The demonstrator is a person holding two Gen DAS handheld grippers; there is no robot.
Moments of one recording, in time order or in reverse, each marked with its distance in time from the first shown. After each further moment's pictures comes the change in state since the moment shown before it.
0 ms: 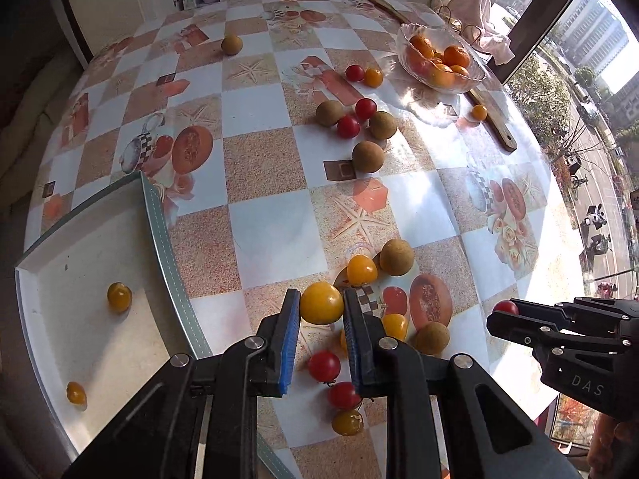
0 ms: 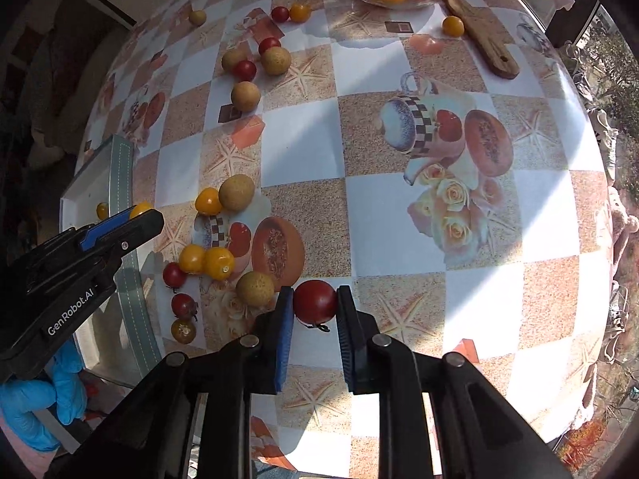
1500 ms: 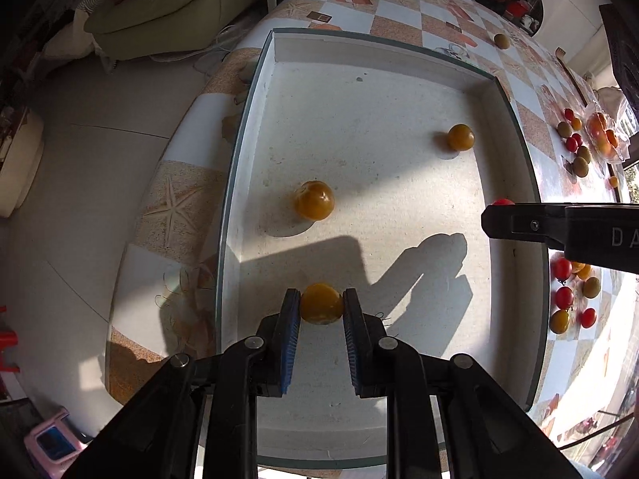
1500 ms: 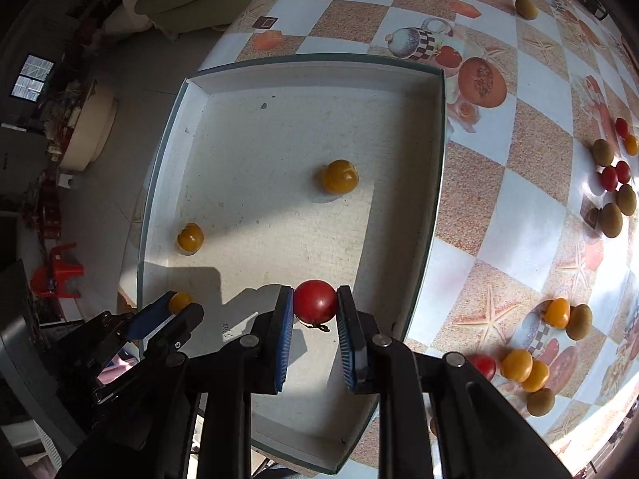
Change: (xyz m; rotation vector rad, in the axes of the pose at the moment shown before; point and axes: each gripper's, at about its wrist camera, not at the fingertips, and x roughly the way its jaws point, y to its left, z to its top) left arm -0.031 0.187 -0.152 -0.452 0.028 0.203; right arm 0.072 0.253 -0.002 -0.476 0.168 0.069
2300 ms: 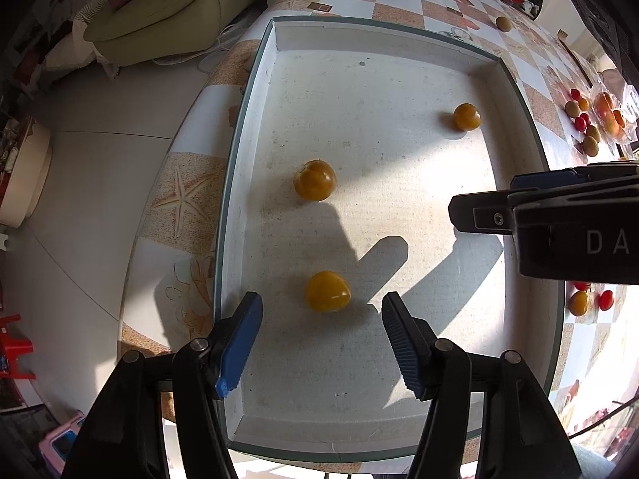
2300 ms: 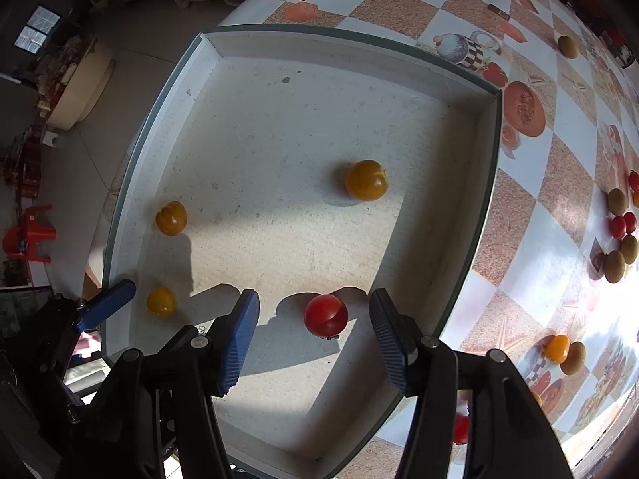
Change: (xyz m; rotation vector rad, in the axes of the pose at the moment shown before) left arm 0.006 -0.011 -0.003 0.034 0.023 0.049; right arm 0.029 0.037 0.010 -0.117 0.028 -0.099
